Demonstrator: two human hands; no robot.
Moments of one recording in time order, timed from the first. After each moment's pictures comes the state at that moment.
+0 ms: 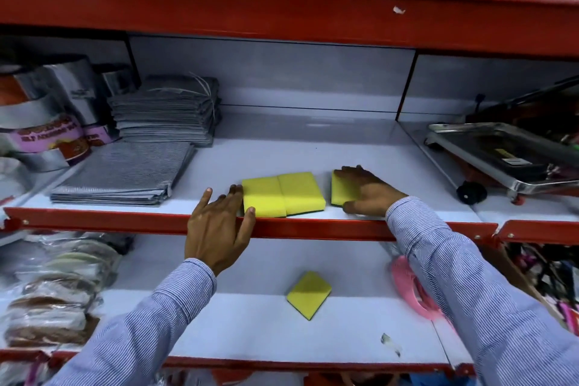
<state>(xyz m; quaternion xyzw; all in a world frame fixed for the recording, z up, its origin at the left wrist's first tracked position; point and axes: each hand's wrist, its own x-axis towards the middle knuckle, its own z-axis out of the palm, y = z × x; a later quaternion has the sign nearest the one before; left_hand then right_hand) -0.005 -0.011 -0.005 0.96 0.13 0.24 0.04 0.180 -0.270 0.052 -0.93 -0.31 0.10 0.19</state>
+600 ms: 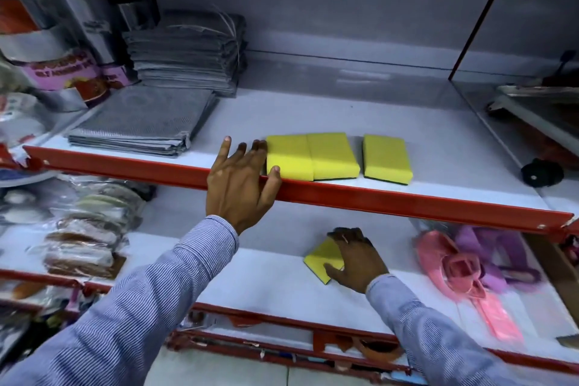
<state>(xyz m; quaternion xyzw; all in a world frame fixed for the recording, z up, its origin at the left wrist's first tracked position) 0.007 -0.010 -0.010 0.95 0.15 0.26 0.03 0.111 -0.249 -0.156 -0.92 -0.38 0.08 0.05</state>
